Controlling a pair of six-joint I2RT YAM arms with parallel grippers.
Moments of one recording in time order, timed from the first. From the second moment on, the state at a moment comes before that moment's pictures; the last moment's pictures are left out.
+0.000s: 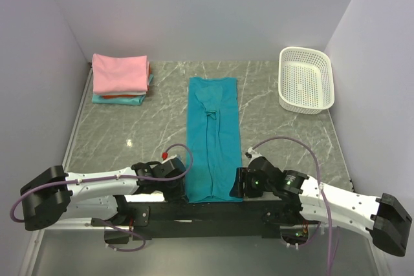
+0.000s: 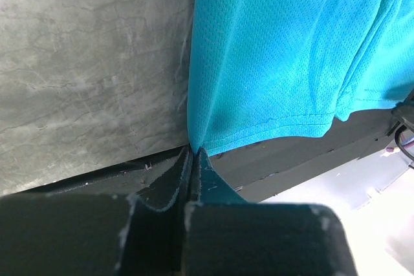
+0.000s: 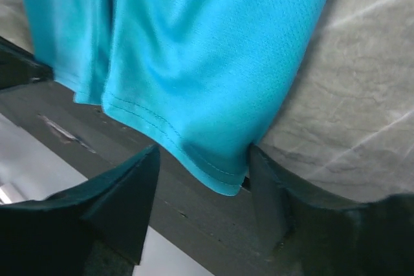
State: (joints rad) left arm -1.10 1.12 0.43 -0.38 0.09 -1.30; right arm 0.98 0.74 0.27 -0.42 -0.09 0.93
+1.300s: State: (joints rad) left arm -0.97 1.13 0.62 -0.41 0.06 -1.18; right arm 0.94 0.80 0.49 -0.51 -0.01 0.87
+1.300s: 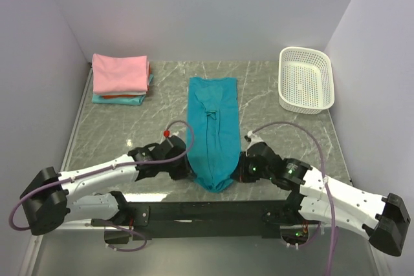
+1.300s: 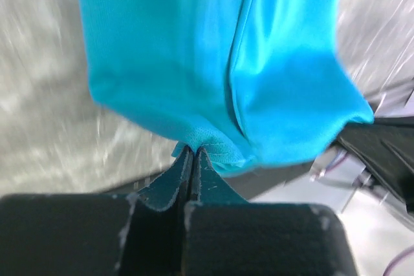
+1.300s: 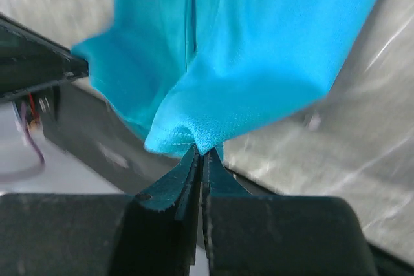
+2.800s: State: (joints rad) left arm -0.45 1.86 1.34 -0.36 0.15 -0.67; right arm 0.38 1.65 1.12 -0.31 -0.10 0.56
